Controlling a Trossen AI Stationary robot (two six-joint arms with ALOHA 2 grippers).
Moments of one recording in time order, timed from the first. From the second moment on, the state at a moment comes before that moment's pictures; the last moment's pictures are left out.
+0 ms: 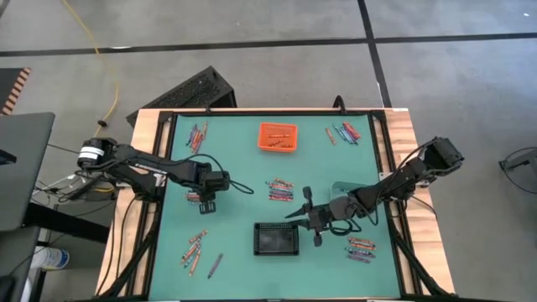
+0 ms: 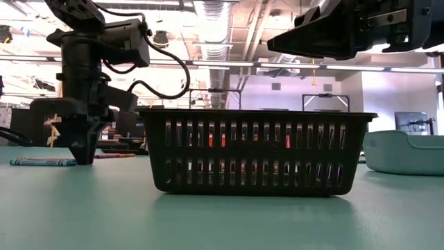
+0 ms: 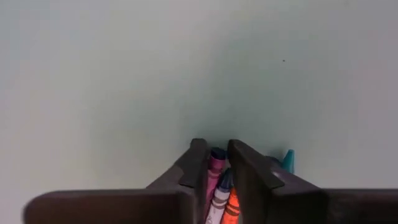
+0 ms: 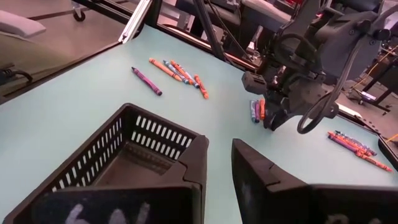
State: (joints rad) left arm 0.01 1.44 0.65 -0.60 -0.08 -0.18; right arm 0.42 1.51 0.58 0.69 0.29 -0.29
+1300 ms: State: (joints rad) left arm -0.34 1.44 0.73 0.50 0.17 -0.14; right arm 0.41 1.51 0.58 0.74 0.35 -0.23
